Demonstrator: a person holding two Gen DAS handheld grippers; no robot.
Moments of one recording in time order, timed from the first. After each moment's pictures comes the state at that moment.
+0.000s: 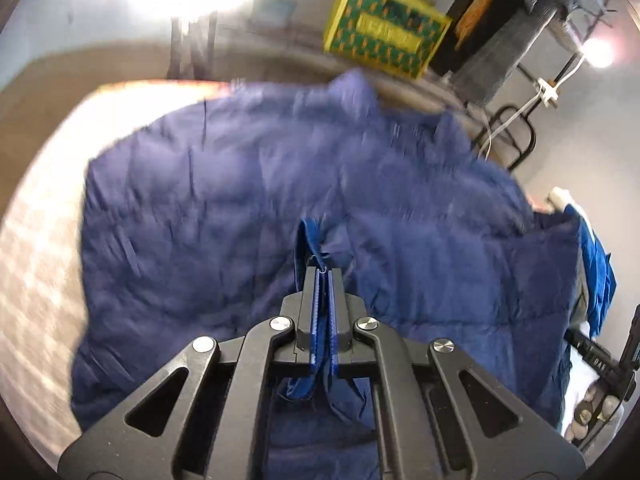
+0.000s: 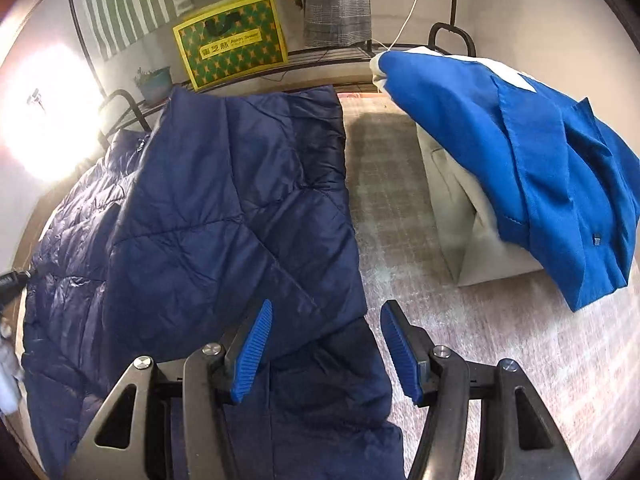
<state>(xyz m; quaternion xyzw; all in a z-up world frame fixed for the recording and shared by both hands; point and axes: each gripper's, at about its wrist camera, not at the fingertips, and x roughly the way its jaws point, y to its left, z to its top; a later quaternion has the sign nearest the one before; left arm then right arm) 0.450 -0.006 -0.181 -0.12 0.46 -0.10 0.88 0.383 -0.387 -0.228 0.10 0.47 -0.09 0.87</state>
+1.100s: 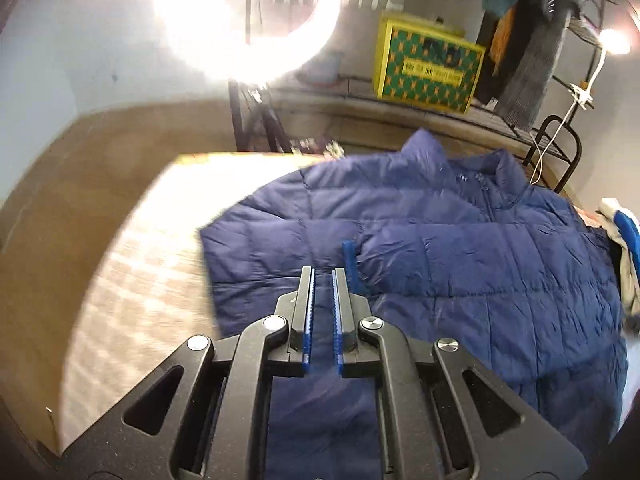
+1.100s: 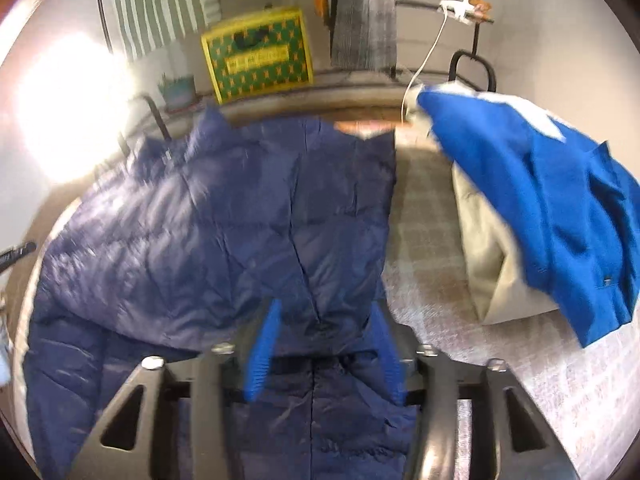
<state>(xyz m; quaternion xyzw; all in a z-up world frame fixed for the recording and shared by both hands) 0.430 0.049 -0.144 -0.02 0.40 0.00 0.92 0.385 -0.365 -0.201 0.08 0.43 -0.06 0.90</state>
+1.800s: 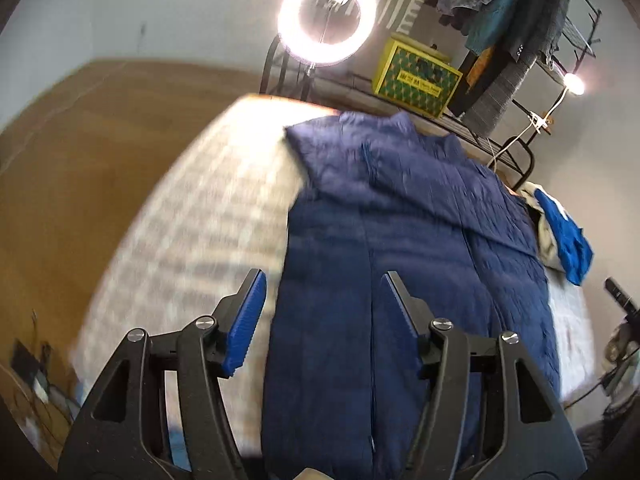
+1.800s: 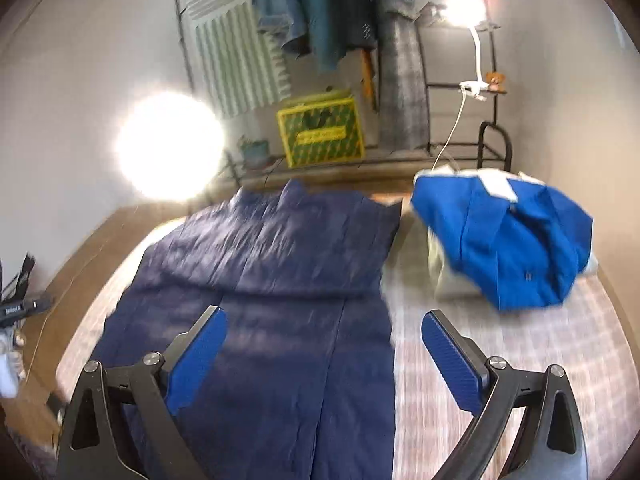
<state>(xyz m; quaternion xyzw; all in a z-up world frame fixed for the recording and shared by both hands) 0.162 0.146 -0.105 -0.15 0.43 -0.04 0.89 0.203 -0.355 -0.100 0.07 0.32 0.05 0.94</state>
